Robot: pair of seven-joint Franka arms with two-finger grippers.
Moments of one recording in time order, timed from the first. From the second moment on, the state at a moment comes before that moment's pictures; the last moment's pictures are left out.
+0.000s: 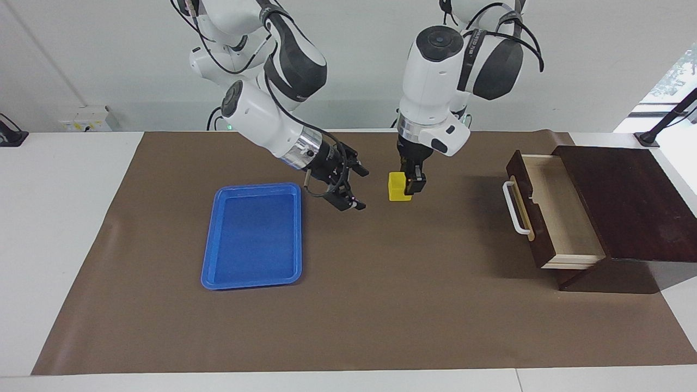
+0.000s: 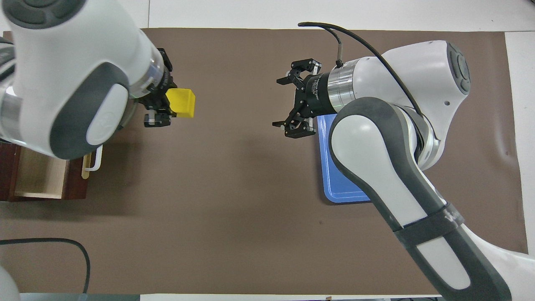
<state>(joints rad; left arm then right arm) -0.36 0.27 -0.04 -1.31 0.03 1.62 -1.88 0.37 0.26 0.00 -1.65 0.70 2.16 1.69</state>
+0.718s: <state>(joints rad) 0.08 0.18 -0.03 -1.45 0.01 1.62 -1.30 0.10 0.24 -0.01 -1.53 0.36 1.77 1.04</state>
